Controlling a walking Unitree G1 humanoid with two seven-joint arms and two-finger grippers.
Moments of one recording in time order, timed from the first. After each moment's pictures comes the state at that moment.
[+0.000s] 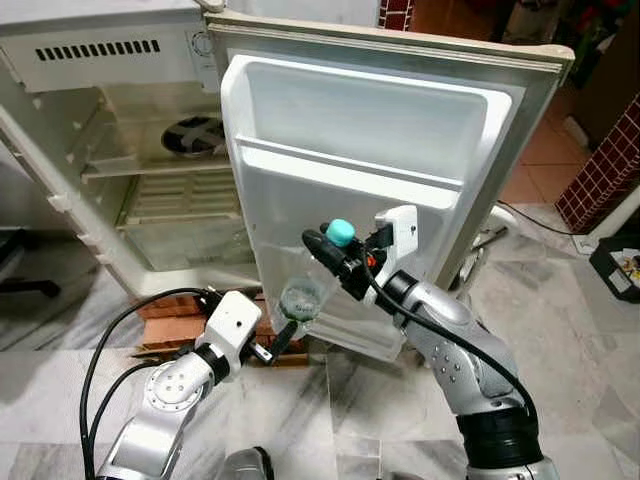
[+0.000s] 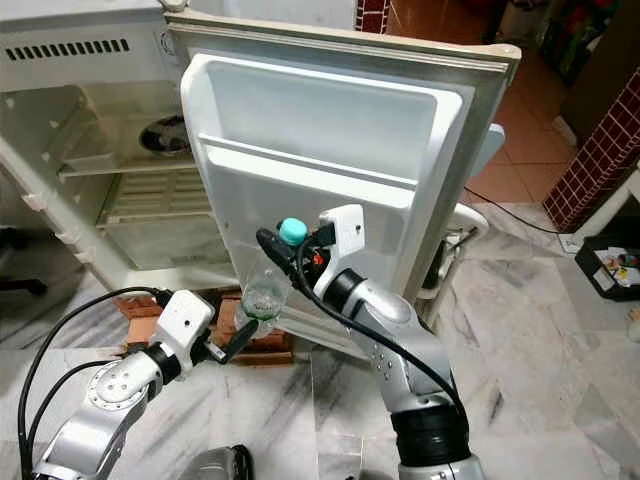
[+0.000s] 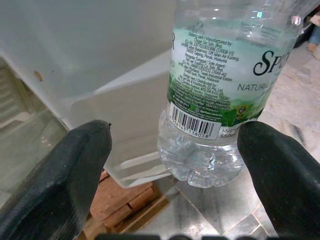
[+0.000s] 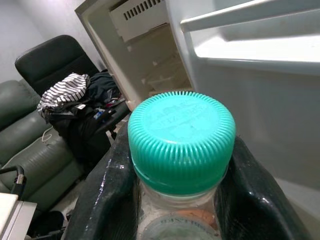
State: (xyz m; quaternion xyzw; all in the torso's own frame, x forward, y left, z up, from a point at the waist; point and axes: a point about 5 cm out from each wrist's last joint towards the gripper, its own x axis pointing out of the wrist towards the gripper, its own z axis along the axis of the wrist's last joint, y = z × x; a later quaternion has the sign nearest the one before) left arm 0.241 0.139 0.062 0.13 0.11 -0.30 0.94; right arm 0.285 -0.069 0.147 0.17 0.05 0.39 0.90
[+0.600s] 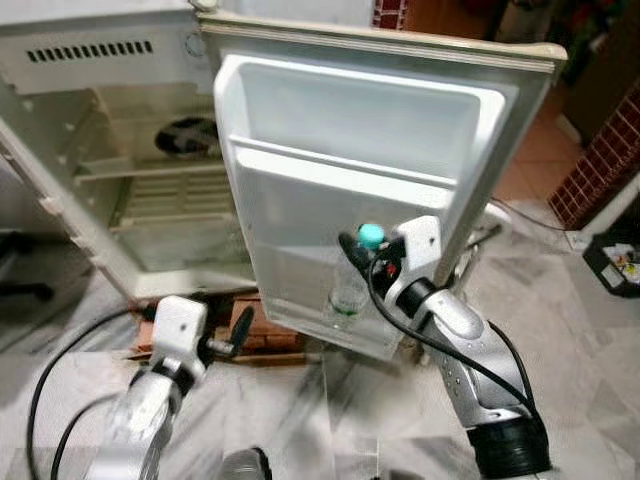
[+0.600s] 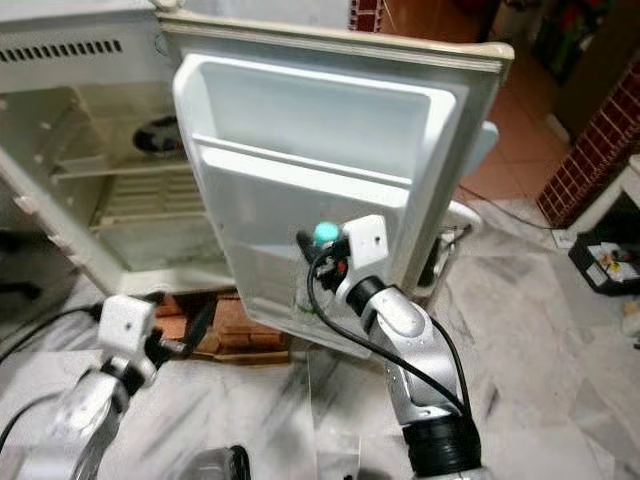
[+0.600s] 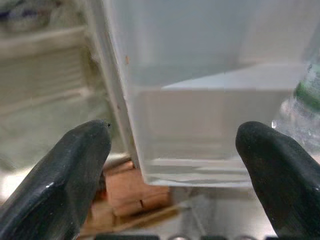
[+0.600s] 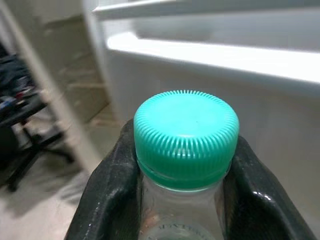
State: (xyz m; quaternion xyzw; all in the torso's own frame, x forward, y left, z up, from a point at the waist) left arm 0.208 0.182 0.063 0.01 0.11 -0.12 0.99; right arm 0.291 -0.102 0.130 0.06 0.01 0.25 0.97
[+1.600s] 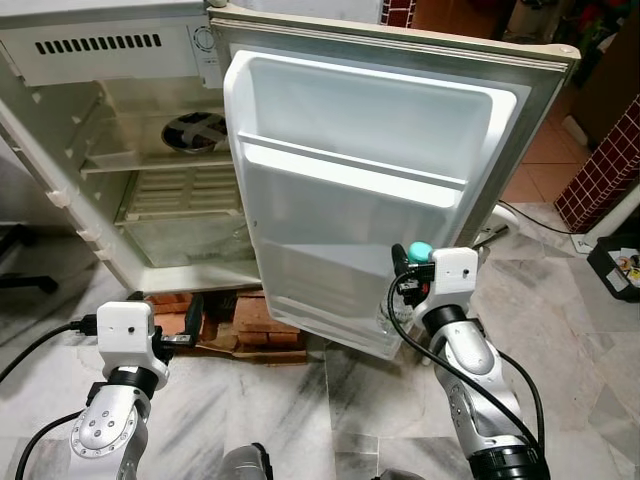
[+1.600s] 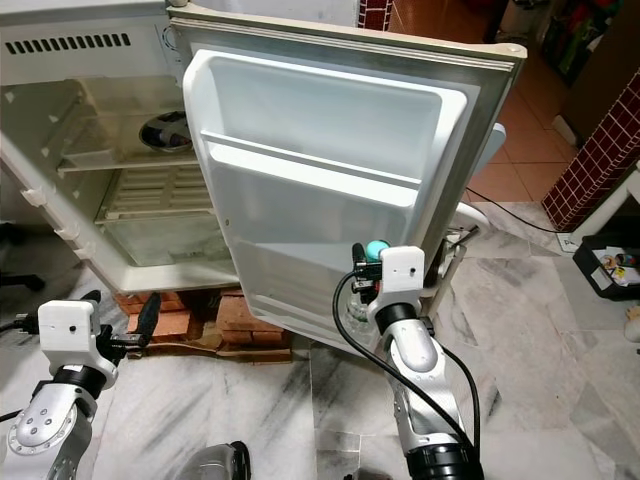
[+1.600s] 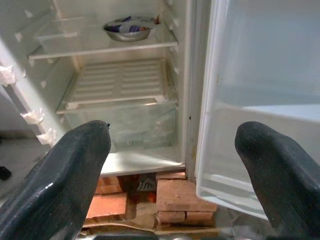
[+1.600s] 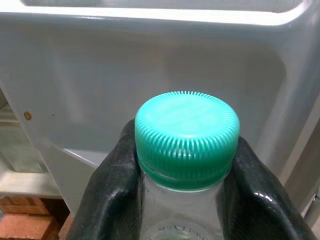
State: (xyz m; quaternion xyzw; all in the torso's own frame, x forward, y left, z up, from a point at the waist) left arm 0.209 0.208 0.084 0.02 0.06 0.00 1.00; right arm 0.281 -0.137 0.095 0.01 0.00 0.08 1.00
